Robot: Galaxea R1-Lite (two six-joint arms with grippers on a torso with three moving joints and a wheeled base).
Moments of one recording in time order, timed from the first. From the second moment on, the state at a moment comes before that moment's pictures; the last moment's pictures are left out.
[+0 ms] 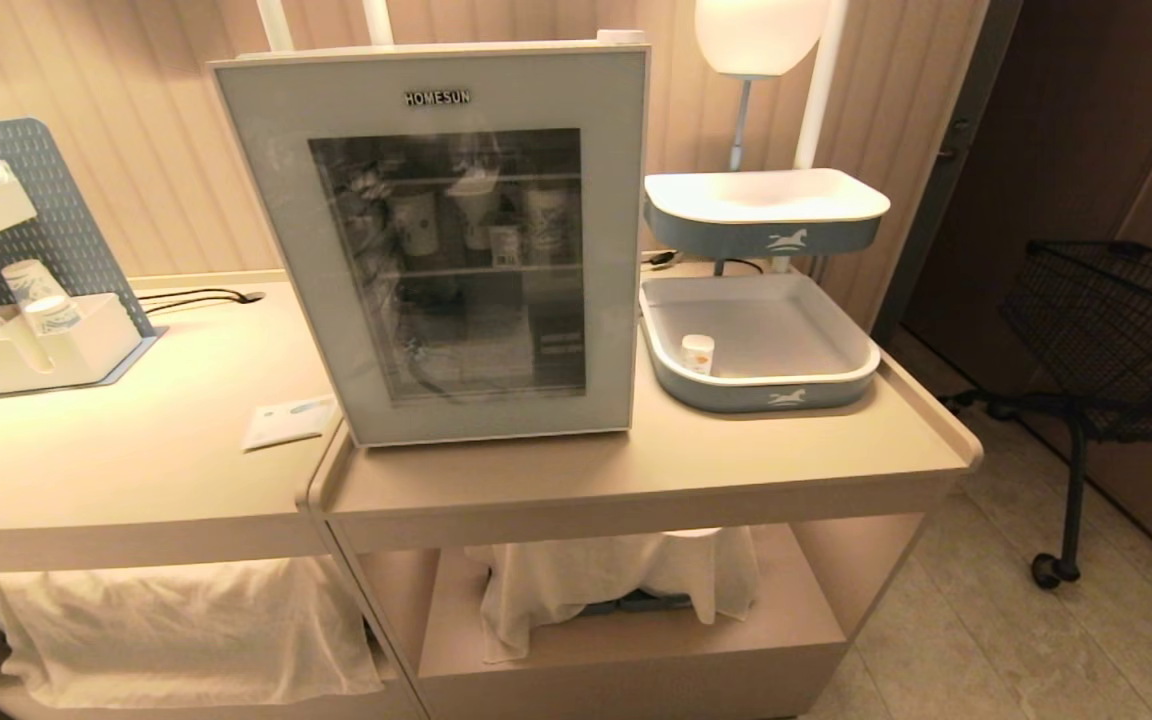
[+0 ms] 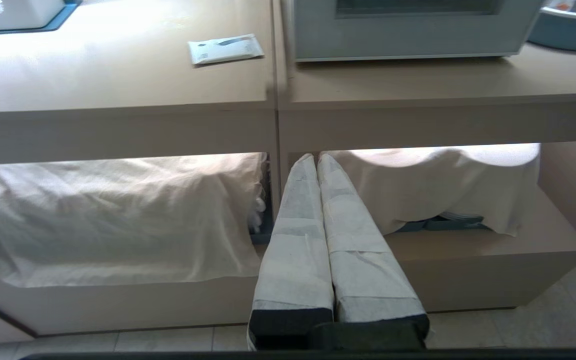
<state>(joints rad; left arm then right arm) 0.01 0.00 0.00 0.00 0.00 -0.01 0.01 0.00 0.00 0.00 -0.01 -0.02</state>
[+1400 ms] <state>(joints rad) 0.00 0.00 0.00 0.00 0.00 -0.01 0.01 0.00 0.00 0.00 -0.01 -0.01</state>
